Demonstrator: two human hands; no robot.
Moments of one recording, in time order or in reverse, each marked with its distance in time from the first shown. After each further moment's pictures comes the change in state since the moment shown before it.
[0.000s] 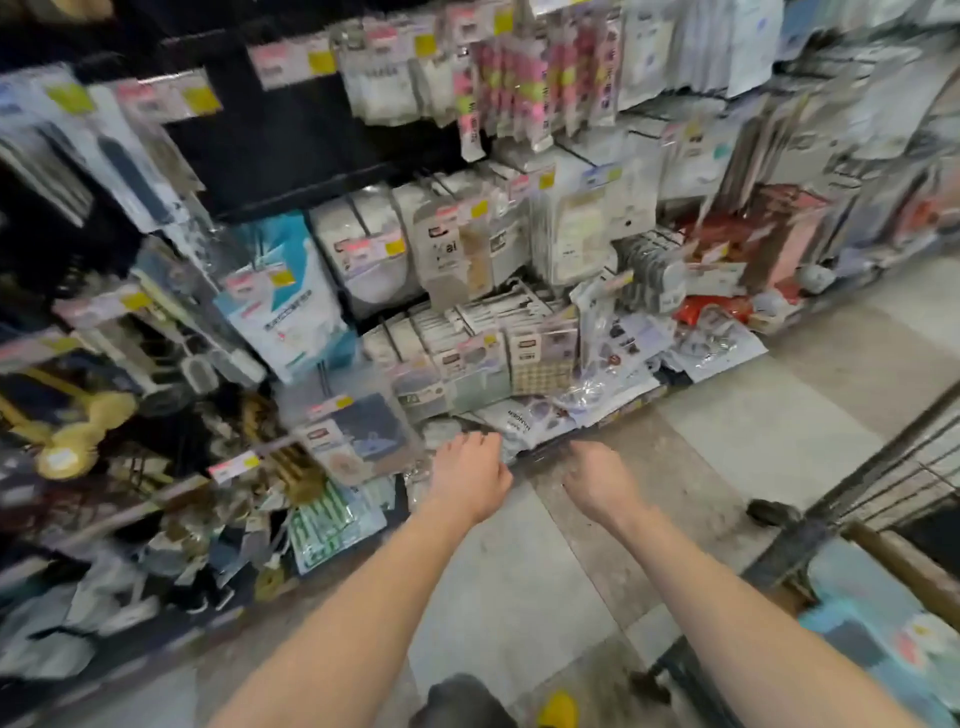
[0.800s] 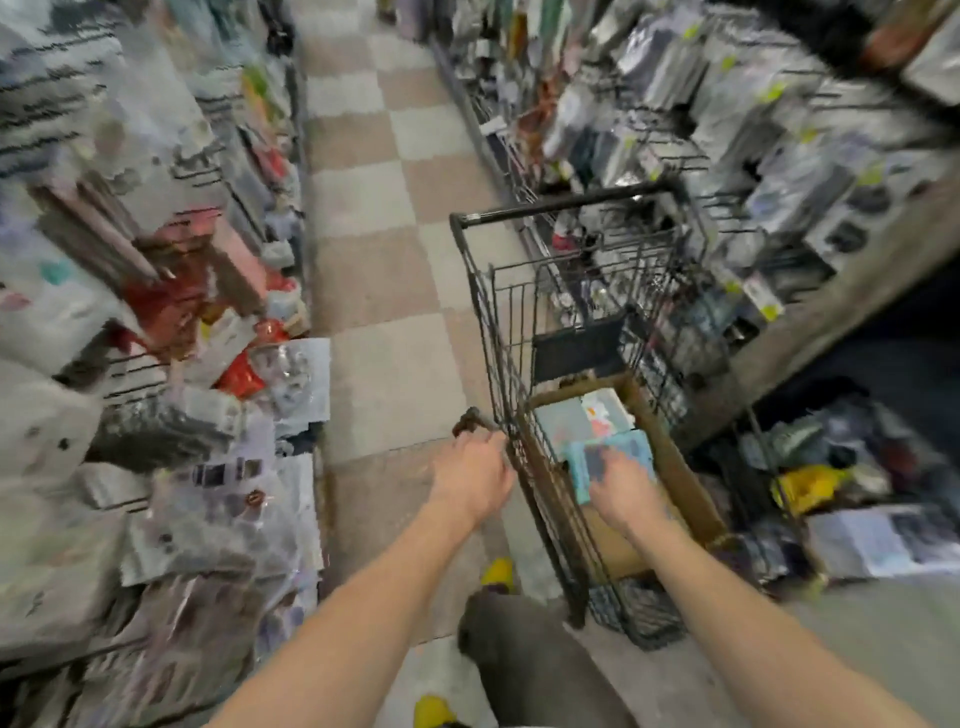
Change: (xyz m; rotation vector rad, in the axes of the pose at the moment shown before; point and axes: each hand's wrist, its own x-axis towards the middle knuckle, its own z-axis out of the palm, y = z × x) left_hand 0.260 0.355 0.033 0.201 -0.350 1.323; right_hand -0.012 0.251 -0.051 0.524 0.437 1.376
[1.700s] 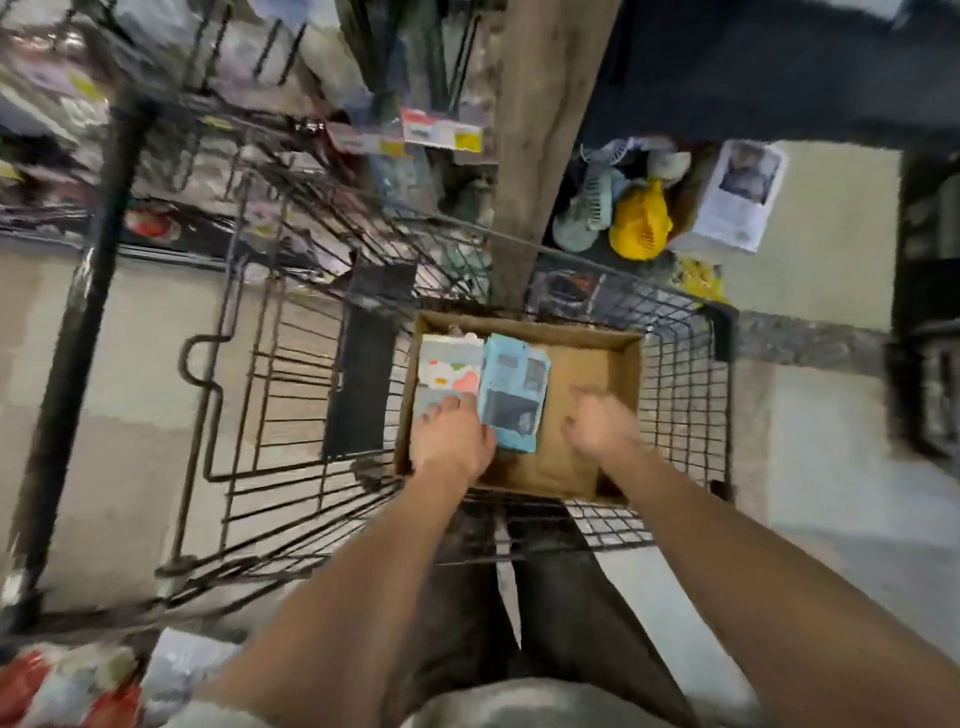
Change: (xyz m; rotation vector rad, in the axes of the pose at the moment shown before) left_hand 0.345 0.141 0.102 0.574 -0.570 0.670; right_hand 0.156 0.090 -0.004 0.420 -0.042 0.822
